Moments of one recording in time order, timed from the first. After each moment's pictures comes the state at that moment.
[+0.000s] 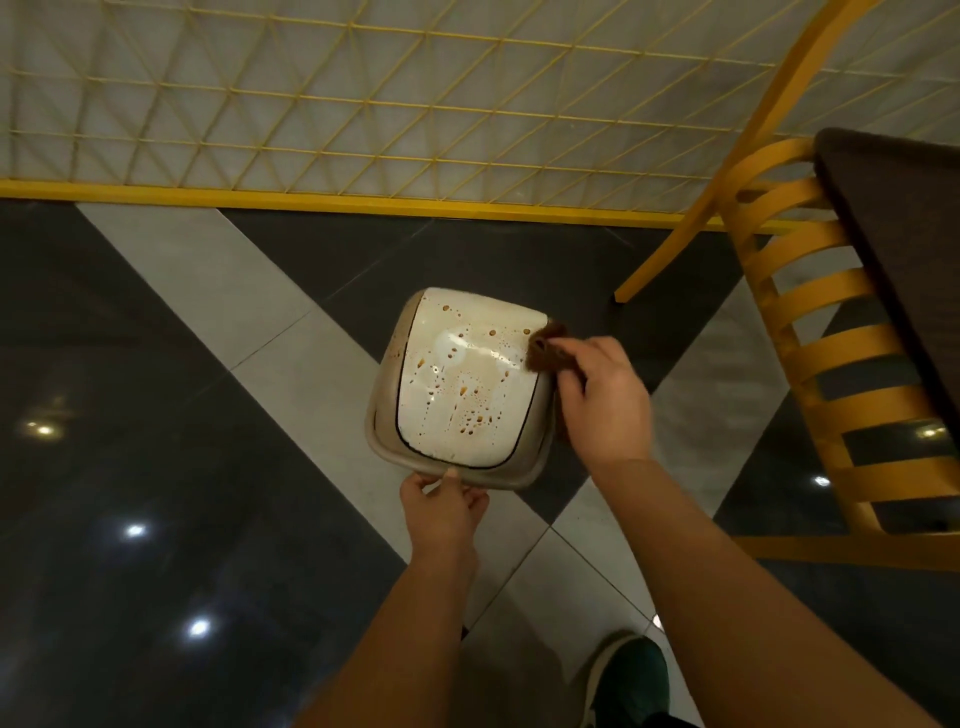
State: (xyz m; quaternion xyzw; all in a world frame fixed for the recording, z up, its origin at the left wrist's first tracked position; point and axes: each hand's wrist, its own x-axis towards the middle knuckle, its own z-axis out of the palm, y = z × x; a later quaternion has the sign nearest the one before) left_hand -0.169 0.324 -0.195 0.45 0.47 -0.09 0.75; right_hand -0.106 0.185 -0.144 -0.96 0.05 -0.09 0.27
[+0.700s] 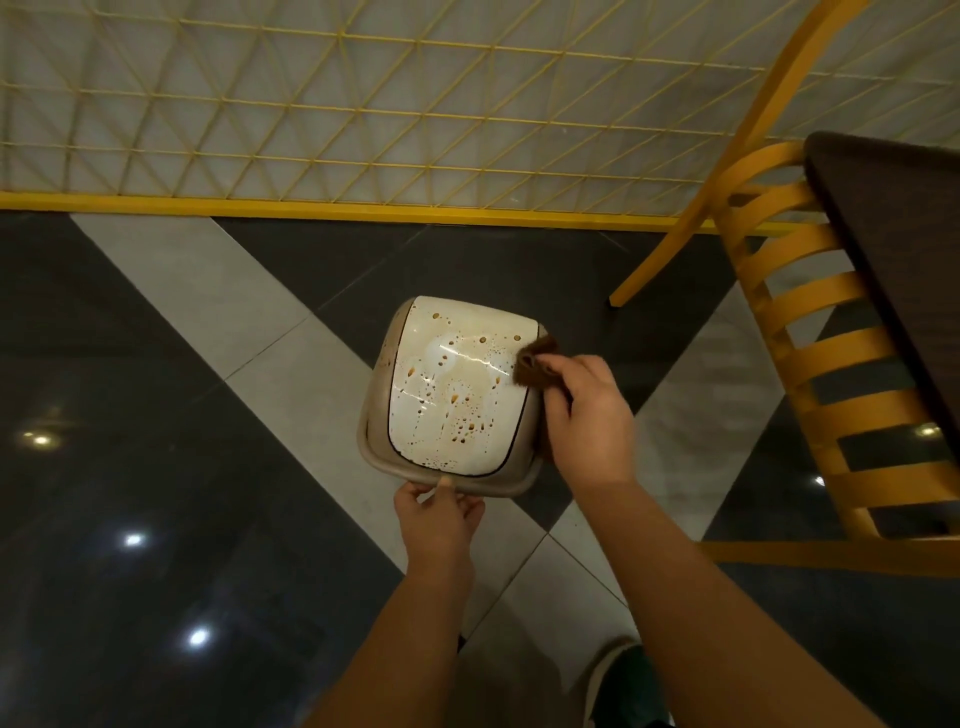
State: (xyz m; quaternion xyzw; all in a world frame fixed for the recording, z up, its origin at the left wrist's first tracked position) left_hand -0.168 0.321 -0.198 0.46 0.47 -0.08 0.75; right_hand -0.114 0.192 -0.150 -0.94 0.07 -0.10 0.30
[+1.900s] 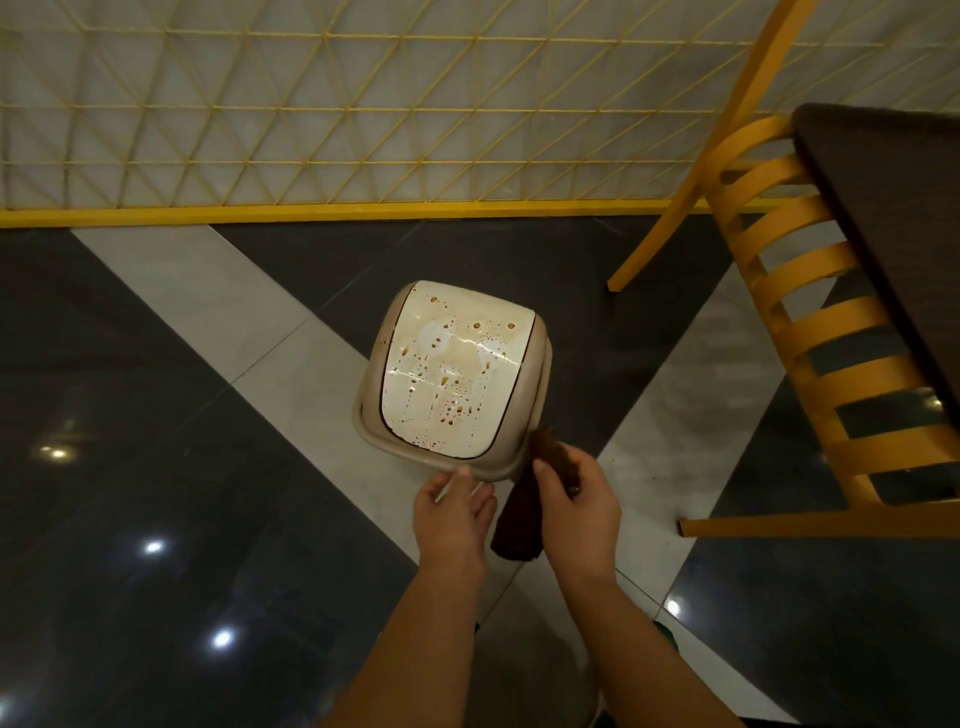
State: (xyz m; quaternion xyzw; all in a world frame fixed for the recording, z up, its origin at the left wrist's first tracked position) left_hand -0.182 0.322 -0.192 0.43 0.46 -0.14 0.77; right_hand -0.203 0.226 -0.183 -0.74 0.34 -0.01 0.58
